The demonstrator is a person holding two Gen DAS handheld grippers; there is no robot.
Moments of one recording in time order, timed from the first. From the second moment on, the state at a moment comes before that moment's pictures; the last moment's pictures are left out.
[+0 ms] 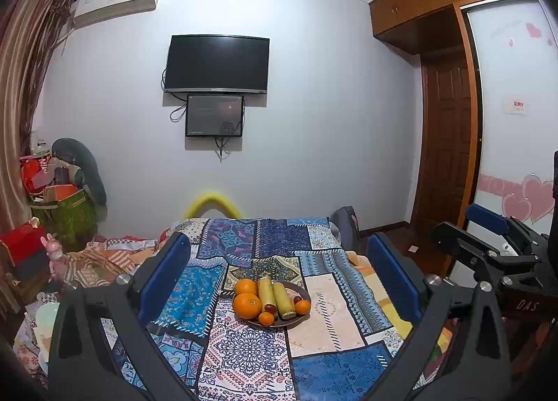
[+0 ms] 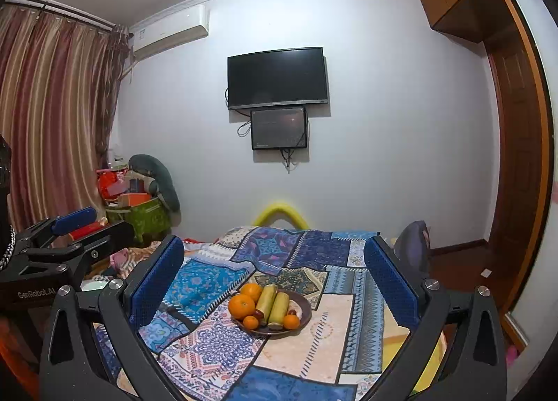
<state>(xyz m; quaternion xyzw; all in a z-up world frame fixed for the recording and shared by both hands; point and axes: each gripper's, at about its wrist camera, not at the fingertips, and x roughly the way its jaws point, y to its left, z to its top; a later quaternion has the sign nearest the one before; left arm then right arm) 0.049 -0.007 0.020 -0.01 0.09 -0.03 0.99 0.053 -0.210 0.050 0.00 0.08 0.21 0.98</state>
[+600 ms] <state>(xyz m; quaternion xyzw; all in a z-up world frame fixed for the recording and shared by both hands) 0.052 -0.006 0.020 -0.01 0.10 -0.05 0.99 0.054 -0.212 0.055 0.00 0.08 0.20 0.98</state>
